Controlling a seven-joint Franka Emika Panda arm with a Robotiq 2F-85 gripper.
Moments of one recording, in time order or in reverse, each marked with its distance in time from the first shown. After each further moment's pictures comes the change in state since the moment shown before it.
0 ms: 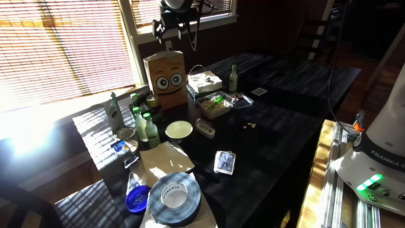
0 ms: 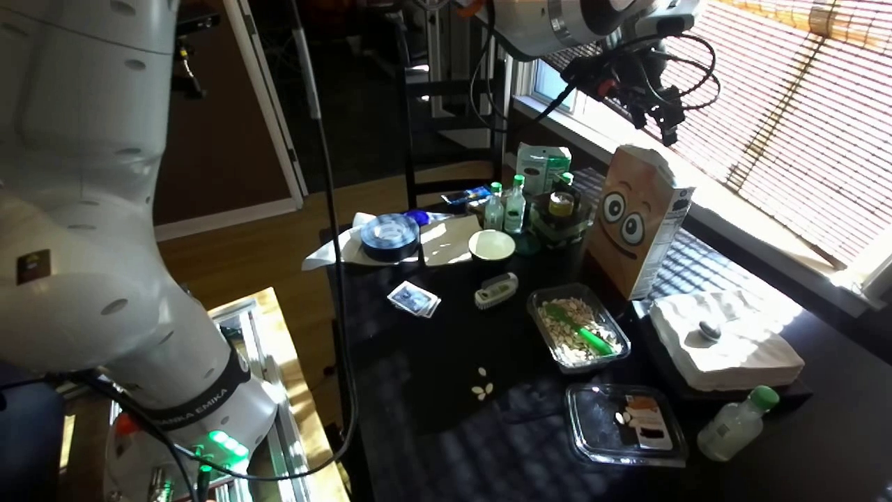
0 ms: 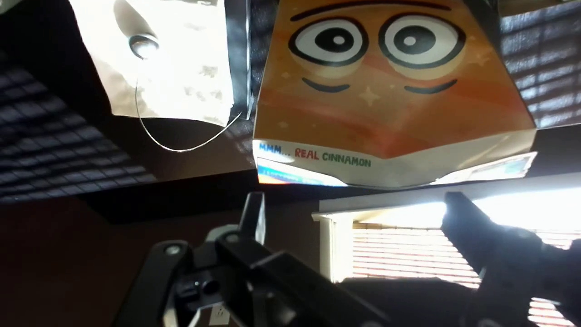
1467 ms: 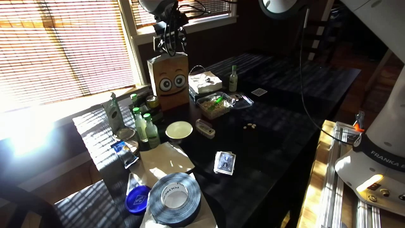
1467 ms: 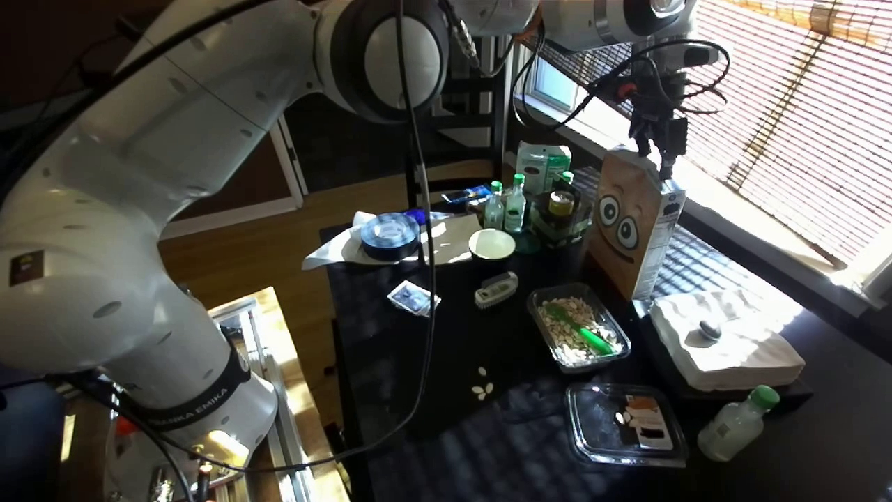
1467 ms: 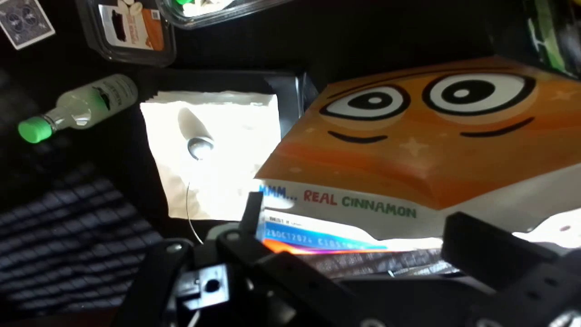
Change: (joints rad) arm -0.039 0.448 -0.008 0.721 0.141 -0.662 -0.045
